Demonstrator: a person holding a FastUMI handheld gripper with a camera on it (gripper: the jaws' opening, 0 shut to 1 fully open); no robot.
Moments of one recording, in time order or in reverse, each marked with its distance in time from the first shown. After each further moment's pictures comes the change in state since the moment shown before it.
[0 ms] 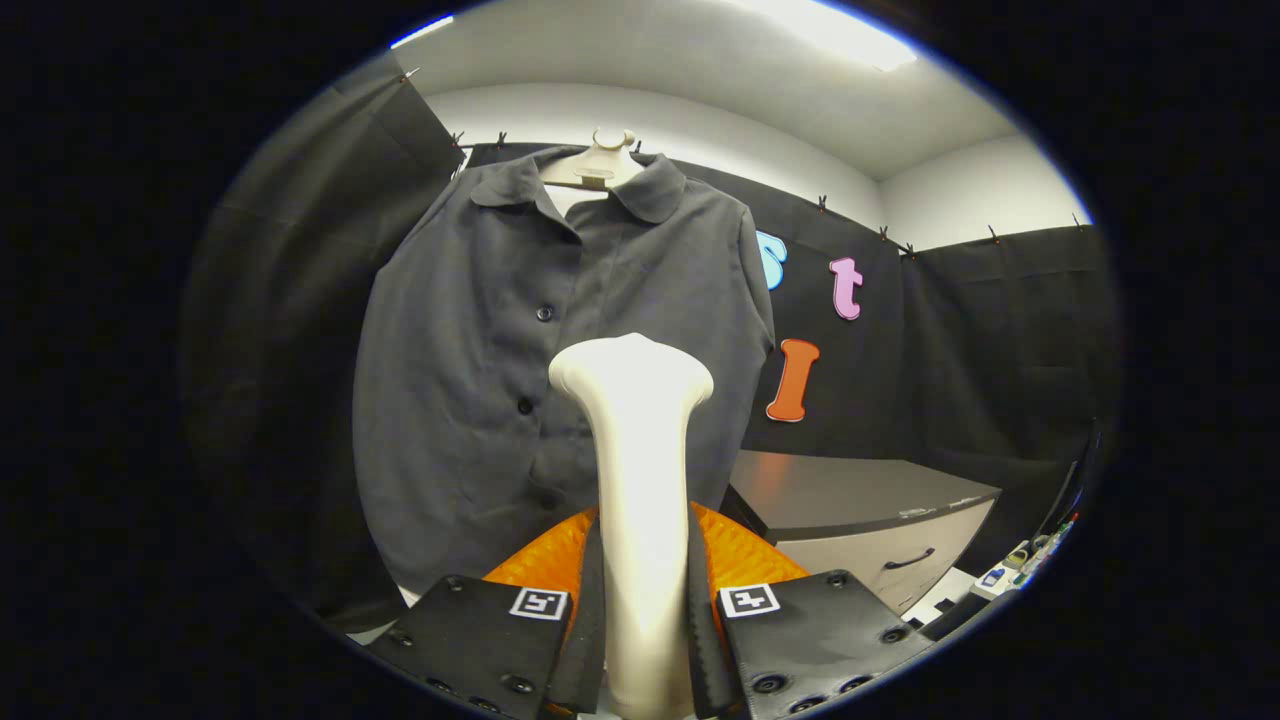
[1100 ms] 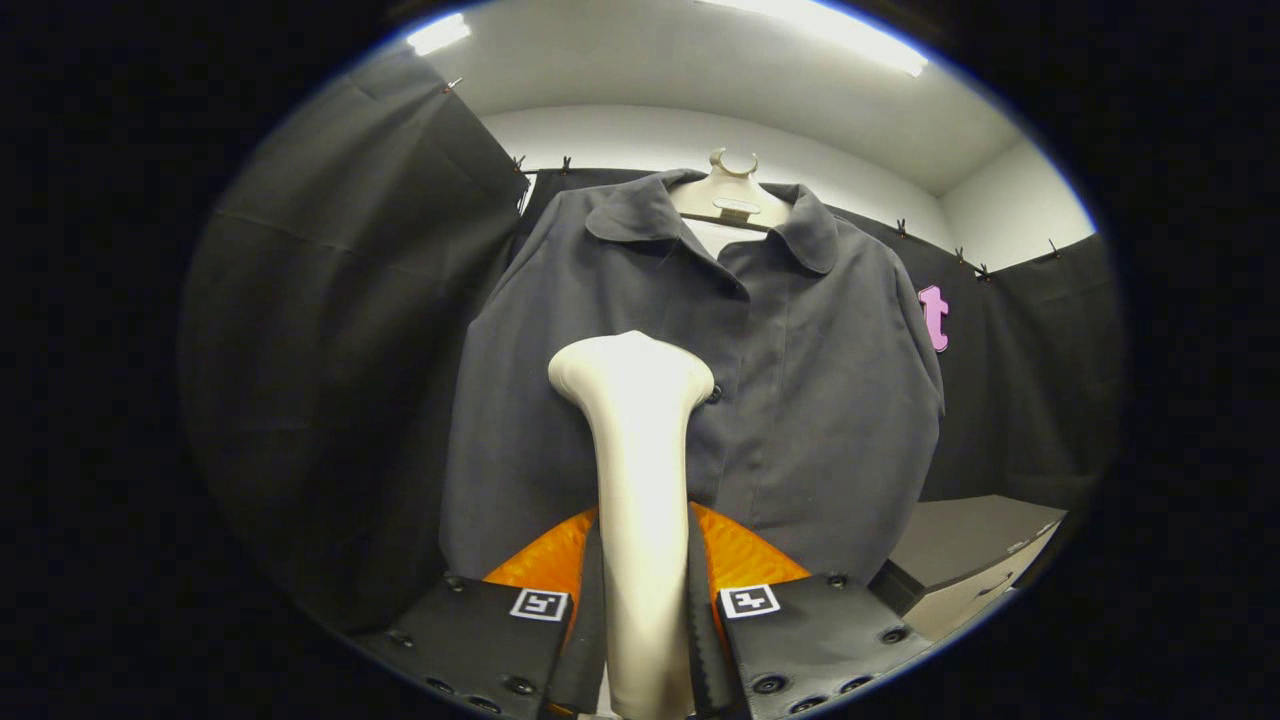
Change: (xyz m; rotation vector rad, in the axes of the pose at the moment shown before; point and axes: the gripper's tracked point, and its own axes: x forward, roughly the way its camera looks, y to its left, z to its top) arm 0.047 0.123 0.033 0.001 -0.074 0.181
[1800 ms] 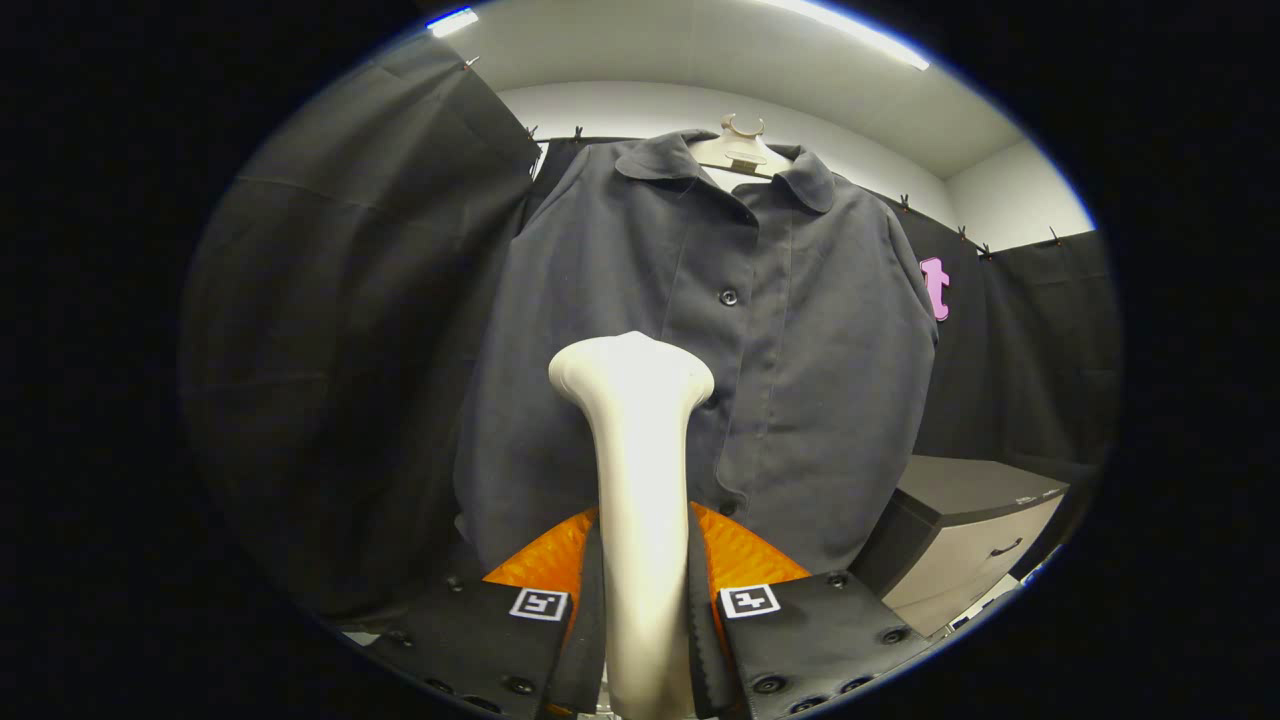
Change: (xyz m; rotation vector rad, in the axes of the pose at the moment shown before) arm -0.045 0.017 -0.077 -0.013 0.107 0.006
